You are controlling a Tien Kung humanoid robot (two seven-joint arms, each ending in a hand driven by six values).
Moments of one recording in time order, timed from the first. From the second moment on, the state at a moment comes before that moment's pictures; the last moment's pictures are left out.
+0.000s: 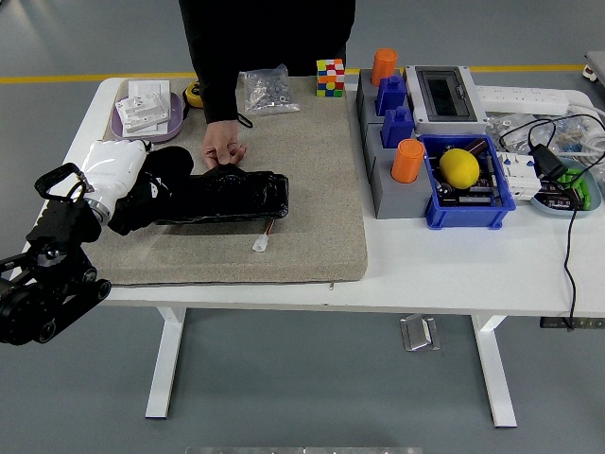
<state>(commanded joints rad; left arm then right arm) -0.70 0.40 -0.51 -0.86 1.95 0.47 0.31 0.10 -0.32 0.84 0.18 -0.73 0.12 -0.28</state>
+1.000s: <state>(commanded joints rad) -0.61 0.39 -0.69 -0.74 1.94 0.51 0.26 0.10 -0.32 0.84 0.18 -0.72 0.12 -0.29</state>
